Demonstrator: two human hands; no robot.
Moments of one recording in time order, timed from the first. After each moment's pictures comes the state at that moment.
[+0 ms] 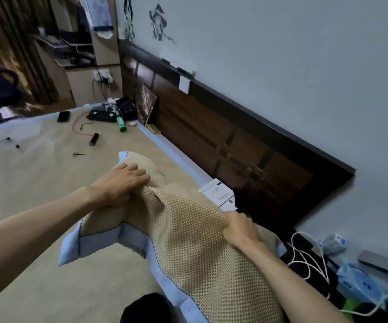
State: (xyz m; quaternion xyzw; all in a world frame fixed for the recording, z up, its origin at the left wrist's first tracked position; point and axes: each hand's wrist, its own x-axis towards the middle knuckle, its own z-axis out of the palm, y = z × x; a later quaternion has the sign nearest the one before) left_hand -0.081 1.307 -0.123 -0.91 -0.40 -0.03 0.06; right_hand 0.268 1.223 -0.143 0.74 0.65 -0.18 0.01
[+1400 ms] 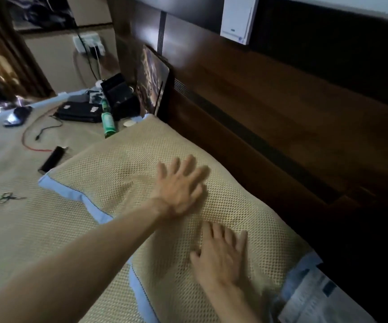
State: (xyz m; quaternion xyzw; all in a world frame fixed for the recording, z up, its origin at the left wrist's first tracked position) left_hand -0.022 1.895 -0.502 -0.80 -0.59 -0.04 -0.02; right_hand 0.114 1.772 -0.514 0.70 0.70 -0.14 0.00
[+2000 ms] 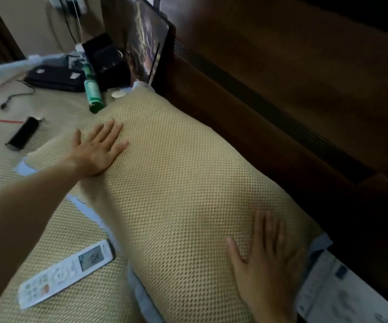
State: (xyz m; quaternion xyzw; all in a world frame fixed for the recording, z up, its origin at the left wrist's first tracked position) left_hand -0.236 1.959 -0.574 -0.70 -0.71 0.01 -0.12; right_hand 0.173 1.742 -0.588 0.80 0.59 -0.09 -0.05
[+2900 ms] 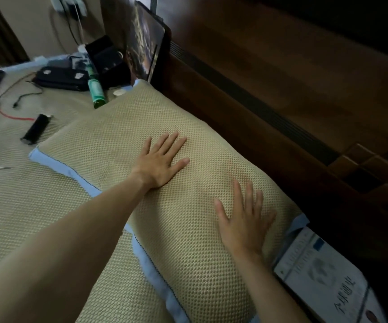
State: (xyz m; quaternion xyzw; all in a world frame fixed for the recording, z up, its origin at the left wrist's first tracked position) left_hand -0.079 1.898 -0.566 -0.79 -0.60 -0.05 -0.07; right_hand 0.164 1.761 -0.578 0.77 0.62 -0.08 -0.09
